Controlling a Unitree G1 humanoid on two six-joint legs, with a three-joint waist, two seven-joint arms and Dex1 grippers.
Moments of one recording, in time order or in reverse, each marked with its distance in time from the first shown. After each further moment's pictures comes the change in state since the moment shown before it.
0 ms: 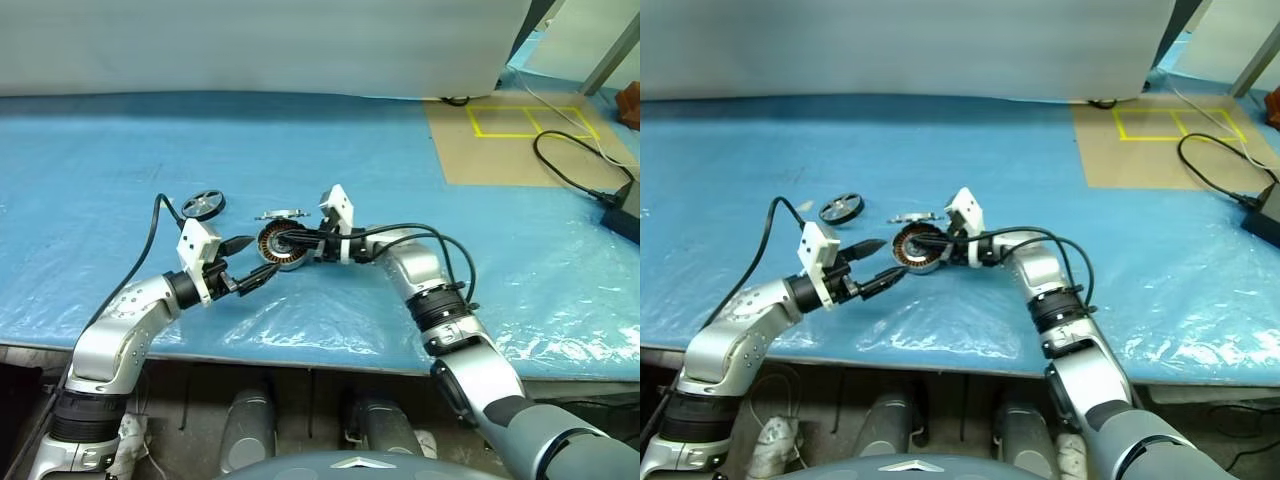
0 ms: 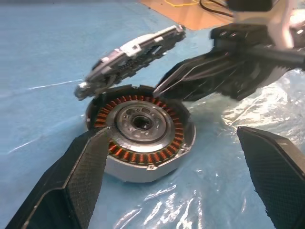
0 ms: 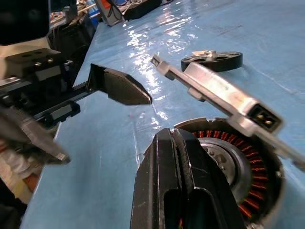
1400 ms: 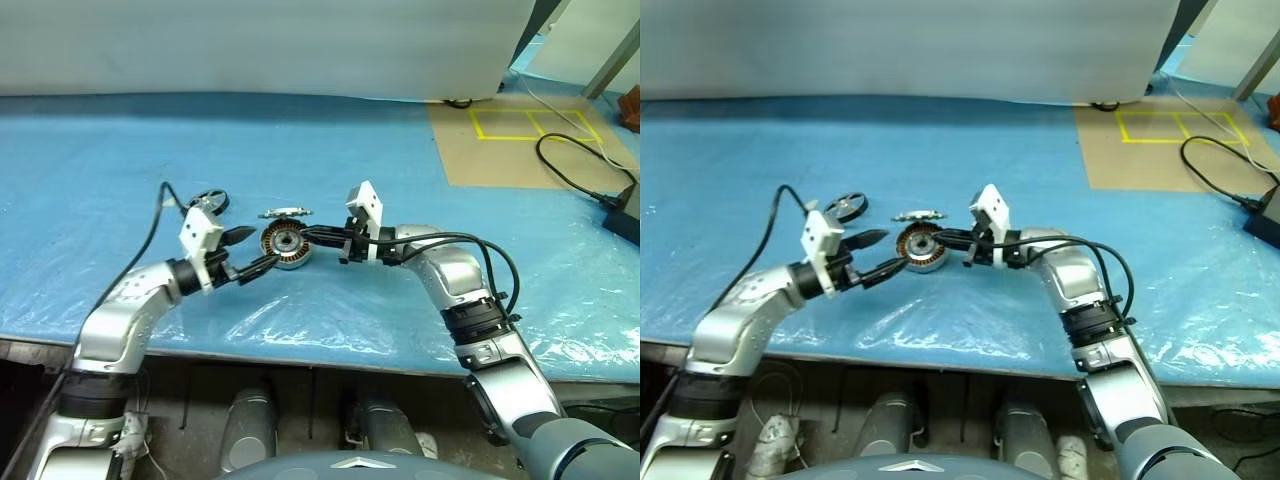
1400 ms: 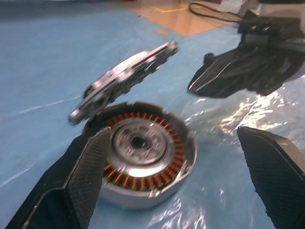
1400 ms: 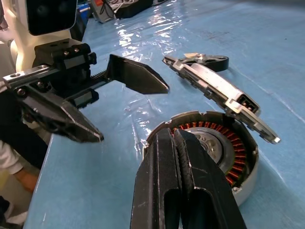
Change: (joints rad) left arm -0.138 -0.053 -0.098 0.110 0.058 -0.044 -0.058; right arm 0.083 -0.056 0.028 -0.180 0.047 0.045 -0.087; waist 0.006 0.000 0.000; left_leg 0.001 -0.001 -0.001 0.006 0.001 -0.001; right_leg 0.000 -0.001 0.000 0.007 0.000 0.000
